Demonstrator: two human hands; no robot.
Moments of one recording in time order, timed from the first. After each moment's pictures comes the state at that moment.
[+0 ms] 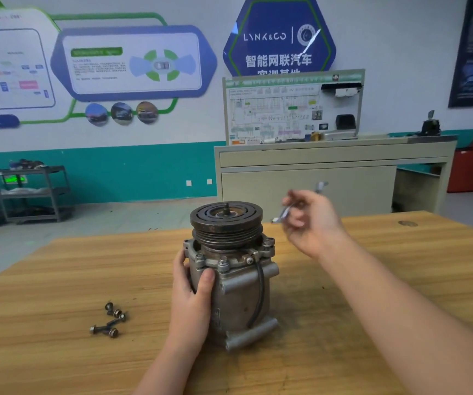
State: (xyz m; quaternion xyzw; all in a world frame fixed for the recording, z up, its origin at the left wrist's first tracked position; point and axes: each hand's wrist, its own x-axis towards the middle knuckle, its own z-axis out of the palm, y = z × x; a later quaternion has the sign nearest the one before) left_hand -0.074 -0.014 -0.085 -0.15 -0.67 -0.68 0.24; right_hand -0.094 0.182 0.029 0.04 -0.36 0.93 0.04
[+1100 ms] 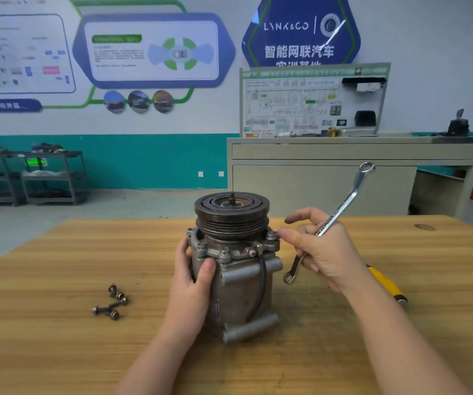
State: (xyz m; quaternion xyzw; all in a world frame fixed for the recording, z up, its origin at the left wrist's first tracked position) left_hand -0.075 -0.019 -0.089 -0.15 -0.69 -0.67 0.24; right_hand -0.072 0.194 -0.017 0.19 -0.66 0.71 0.13
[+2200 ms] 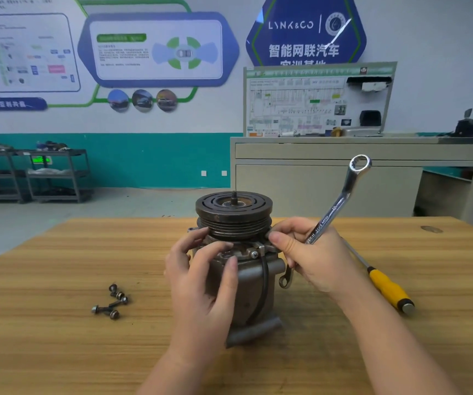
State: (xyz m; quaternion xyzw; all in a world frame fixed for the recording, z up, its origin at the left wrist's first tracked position) left_hand -0.035 0.007 -0.066 -0.18 -0.70 -0.48 0.50; right_hand -0.065 0.178 -0.017 0.24 -0.73 0.62 0.17
